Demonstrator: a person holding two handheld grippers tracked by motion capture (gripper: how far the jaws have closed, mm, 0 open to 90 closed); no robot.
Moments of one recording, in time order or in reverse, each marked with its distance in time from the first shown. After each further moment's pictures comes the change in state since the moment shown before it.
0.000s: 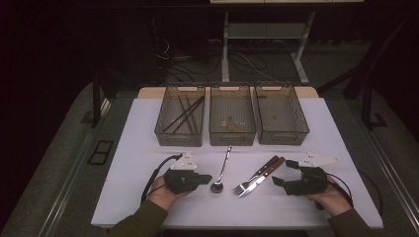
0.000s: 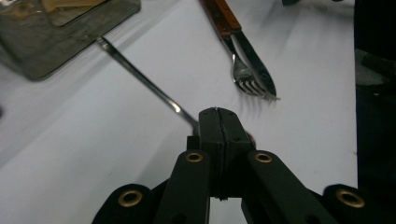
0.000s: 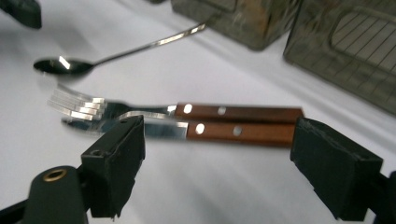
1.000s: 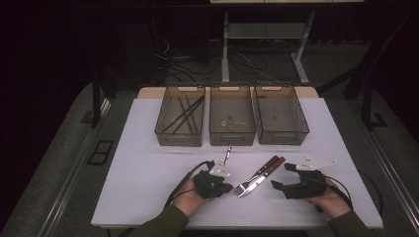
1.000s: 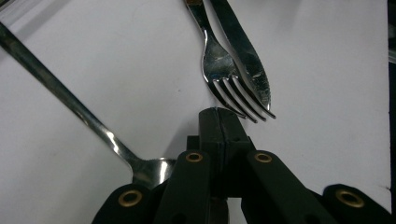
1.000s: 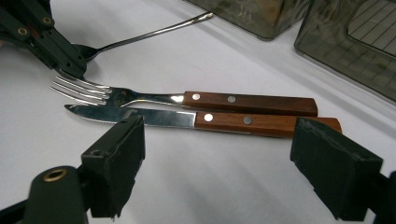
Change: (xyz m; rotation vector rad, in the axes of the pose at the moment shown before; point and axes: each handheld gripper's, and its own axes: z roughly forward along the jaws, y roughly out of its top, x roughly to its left) left arm -0.023 0.017 0.065 0.187 -0.012 0.058; right arm 0.005 -0.004 0.003 0.028 0.005 -0.025
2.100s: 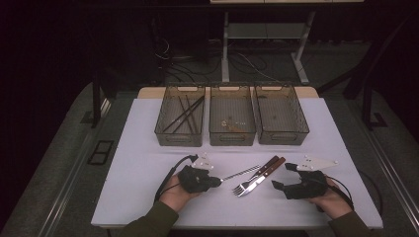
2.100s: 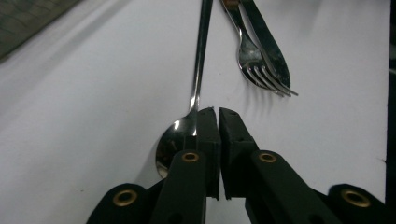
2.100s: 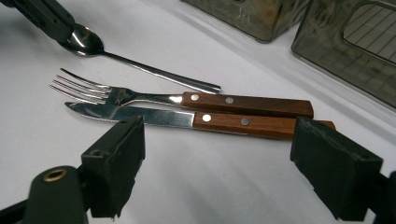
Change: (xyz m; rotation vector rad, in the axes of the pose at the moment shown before) left arm 0.020 -0.015 -0.036 -0.049 0.030 -0.075; right arm 0.000 0.000 -0.002 -0.004 -0.008 -0.017
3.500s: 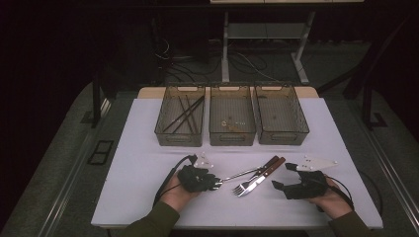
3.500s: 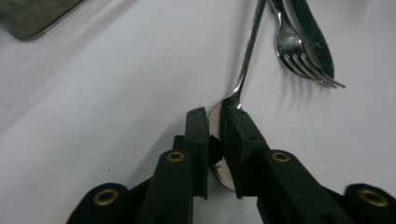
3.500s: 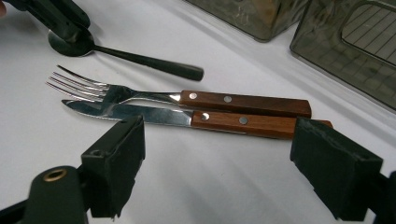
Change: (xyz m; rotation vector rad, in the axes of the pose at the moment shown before) left arm 0.001 -0.003 0.007 0.051 0.102 -0.037; right arm 0.001 0.000 0.000 0.003 -0.010 -0.007
